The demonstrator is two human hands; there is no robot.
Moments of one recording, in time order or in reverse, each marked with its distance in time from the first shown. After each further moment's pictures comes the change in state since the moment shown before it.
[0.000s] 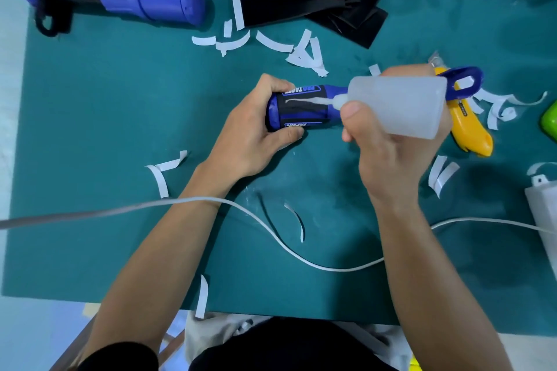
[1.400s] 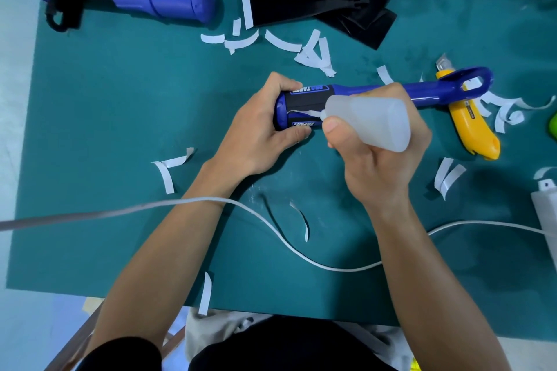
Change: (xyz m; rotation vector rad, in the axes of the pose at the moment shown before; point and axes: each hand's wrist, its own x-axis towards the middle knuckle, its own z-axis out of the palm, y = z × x) left_hand 0.000 0.000 0.001 -0.020 0.002 -0.036; right_hand -0.013 0.007 0.010 -0.121 -0.096 -0.123
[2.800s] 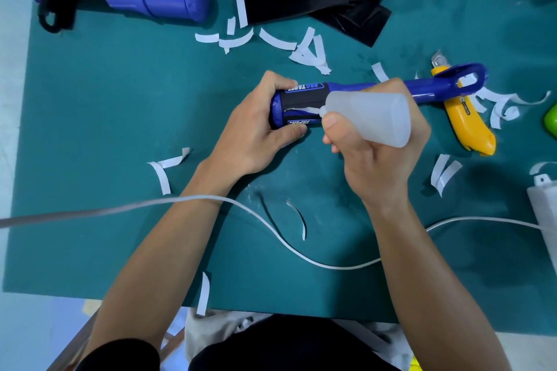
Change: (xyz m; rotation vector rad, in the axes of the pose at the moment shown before) left_hand -0.001 0.002 -0.001 0.005 0.007 0.009; right_hand 0.001 0.004 -0.003 0.018 0.024 0.076
